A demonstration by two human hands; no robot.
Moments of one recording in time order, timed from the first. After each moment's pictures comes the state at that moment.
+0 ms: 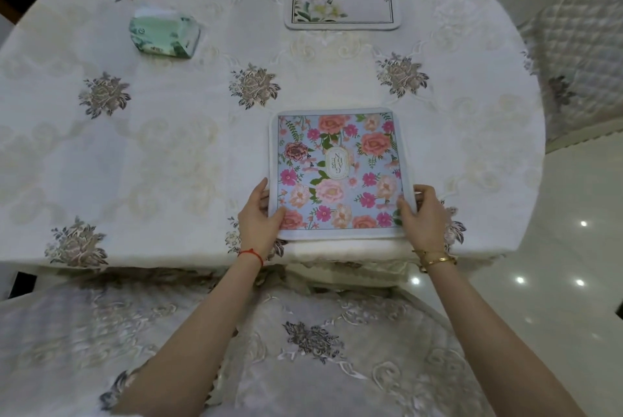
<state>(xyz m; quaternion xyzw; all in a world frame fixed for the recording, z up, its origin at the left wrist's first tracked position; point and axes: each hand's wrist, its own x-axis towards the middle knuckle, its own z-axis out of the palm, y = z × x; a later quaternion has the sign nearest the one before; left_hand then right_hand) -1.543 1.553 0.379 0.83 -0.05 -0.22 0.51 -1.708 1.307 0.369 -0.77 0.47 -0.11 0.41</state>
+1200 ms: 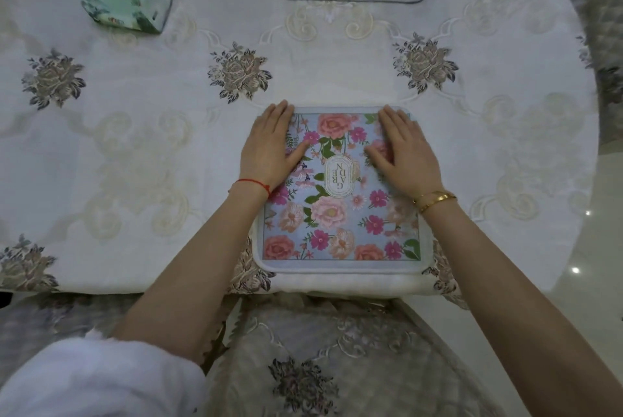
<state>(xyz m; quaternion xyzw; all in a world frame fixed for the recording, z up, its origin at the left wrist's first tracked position) -1.410 1.445 0.341 0.91 -0.37 -0.09 0.18 -1.572 1.228 0.345 -0.97 0.19 0.01 0.17</state>
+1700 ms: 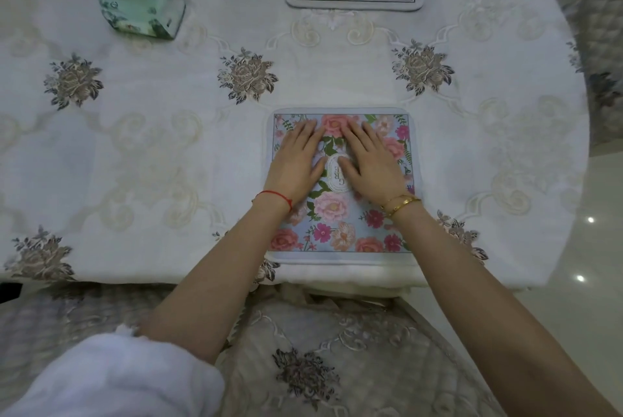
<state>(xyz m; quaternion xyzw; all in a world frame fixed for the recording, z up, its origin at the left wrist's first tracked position) -1.454 1.436 0.348 0.88 -0.42 -0.12 0.17 -1.559 1.282 0.344 -0.97 0.15 0.04 0.20</state>
